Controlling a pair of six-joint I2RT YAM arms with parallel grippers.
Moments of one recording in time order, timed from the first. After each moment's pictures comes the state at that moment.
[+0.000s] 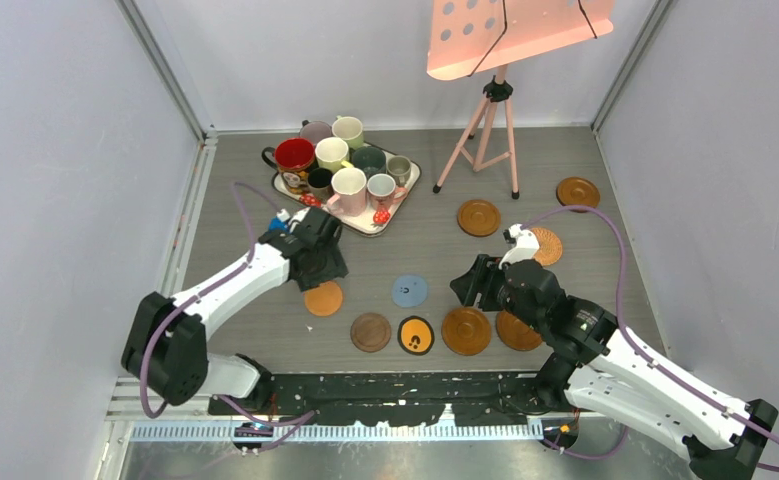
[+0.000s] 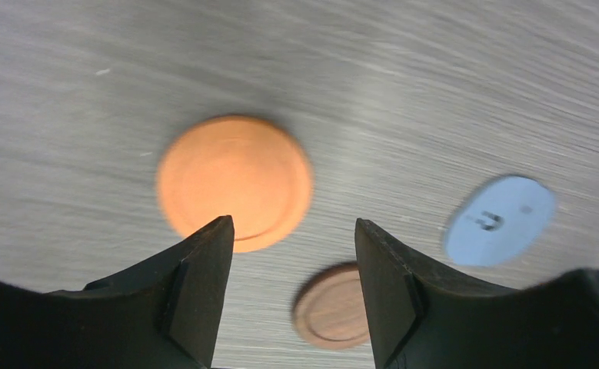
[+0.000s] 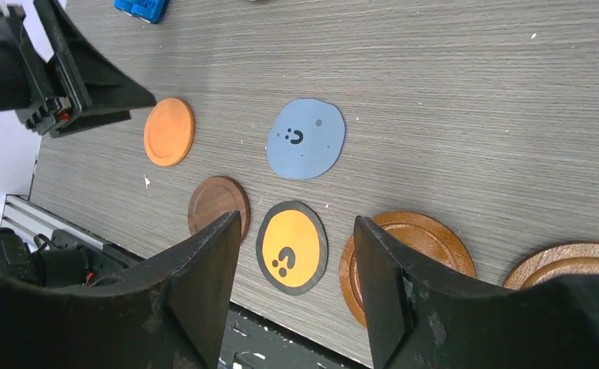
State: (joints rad) left arm -0.59 1.39 0.95 -0.68 -0.20 -0.90; right arm 0.84 0.64 0.62 -0.49 0.25 0.73
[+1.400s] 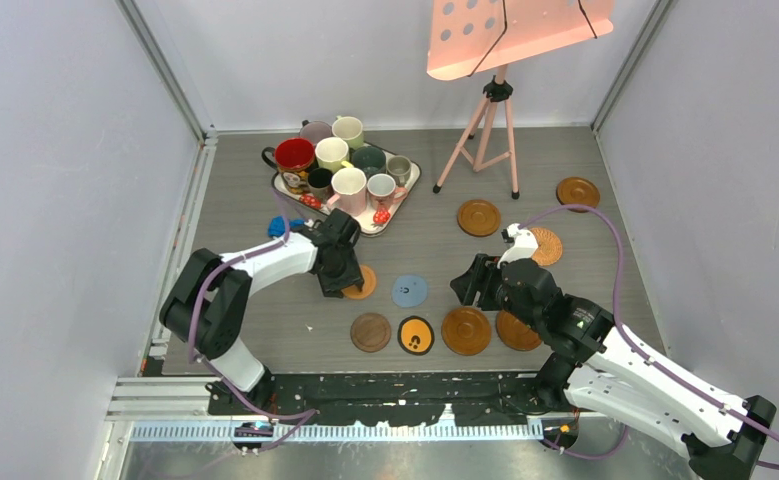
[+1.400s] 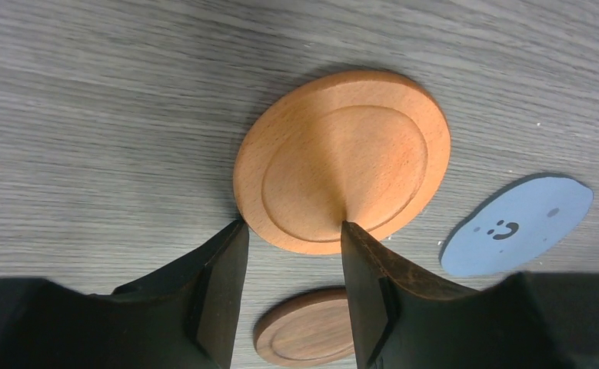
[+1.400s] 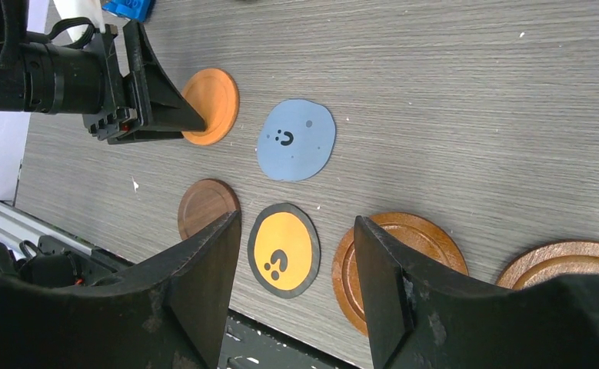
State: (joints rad) left arm -0.56 1.62 0.93 -0.58 -0.02 -0.89; right arm 0.84 0.66 0.62 -0.49 0.27 0.73
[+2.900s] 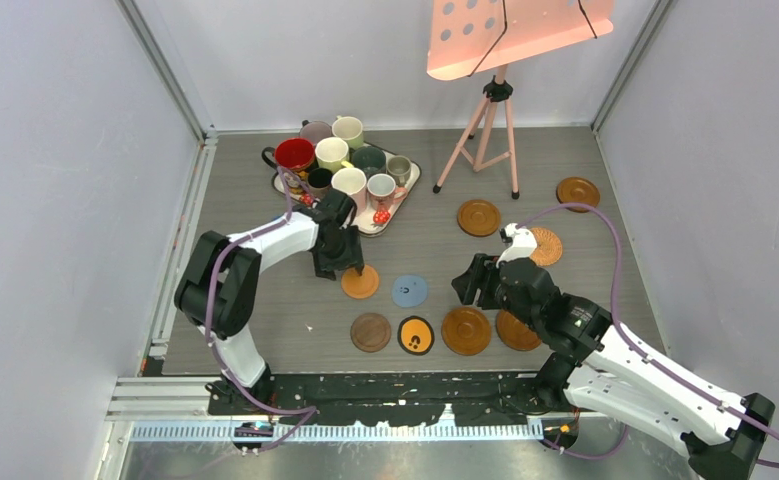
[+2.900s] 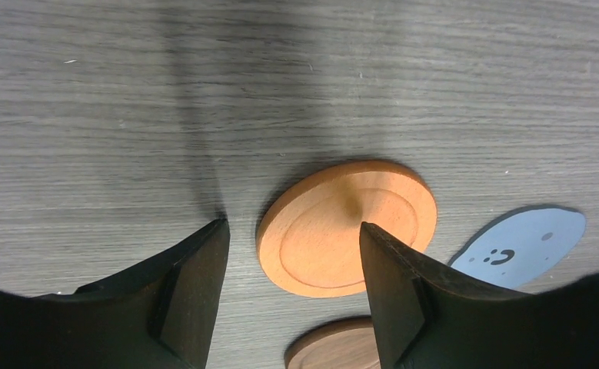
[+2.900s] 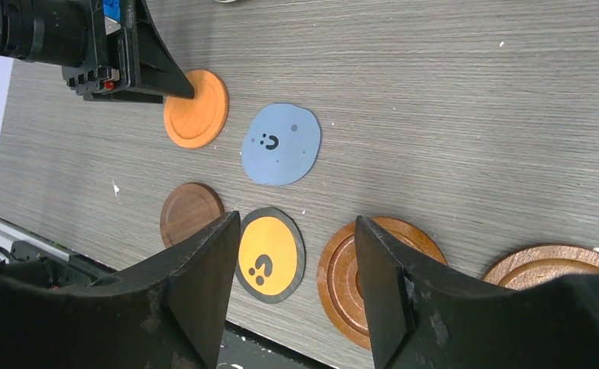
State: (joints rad) left arm -0.48 1.74 1.10 -0.62 0.01 -0.64; right arm 0.84 0.67 0.62 -0.49 0.30 0.70
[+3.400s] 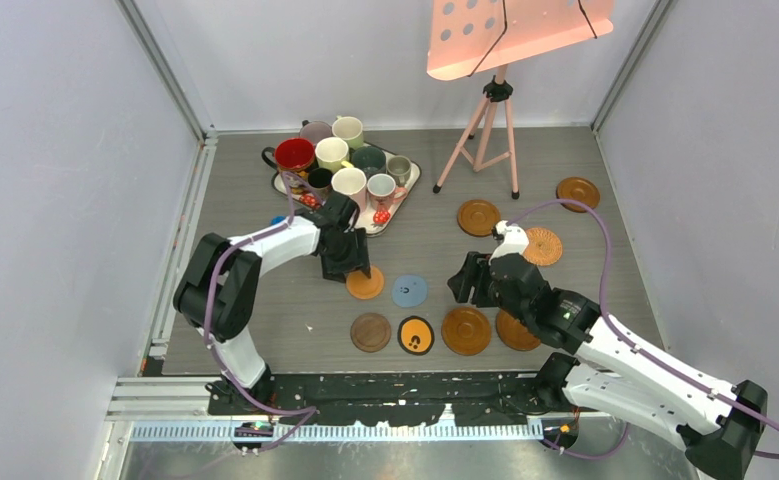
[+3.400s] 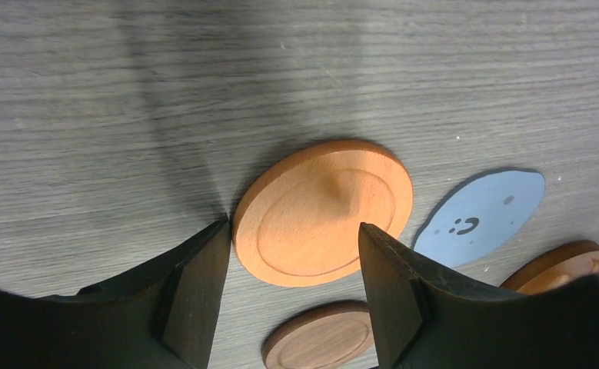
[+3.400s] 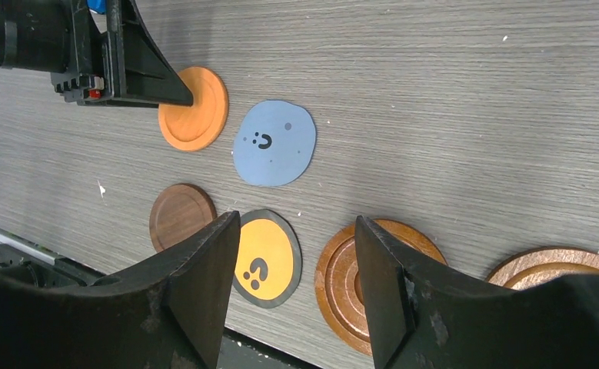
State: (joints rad) left arm -0.50 1.74 1.07 -0.56 0.12 -0.63; right arm 0.84 0.75 0.63 -0.48 0.30 0.70
